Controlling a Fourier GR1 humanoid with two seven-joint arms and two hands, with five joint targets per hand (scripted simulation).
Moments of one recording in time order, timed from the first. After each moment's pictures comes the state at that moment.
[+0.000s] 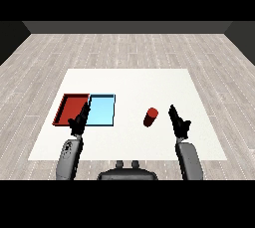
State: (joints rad) left arm -0.04 0.09 0.00 -1.54 -0.01 -0.01 0.00; right arm 0.02 -0.12 -0.01 -1.58 -0.02 0.00 0.04
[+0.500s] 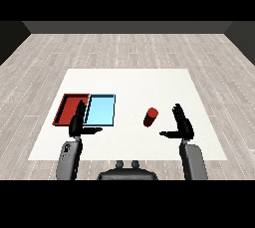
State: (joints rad) left arm -0.01 0.05 0.03 -1.60 0.00 0.01 -0.19; right arm 0.04 -0.13 -0.08 -1.61 -0.12 0.13 -0.13
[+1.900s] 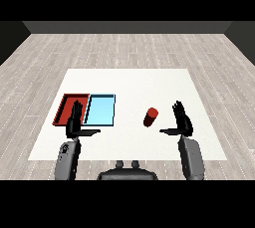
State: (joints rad) left arm 0.00 0.06 0.08 -1.57 0.05 -0.04 -0.38; right arm -0.06 -0.12 -0.15 -1.44 -0.17 0.23 -0.30
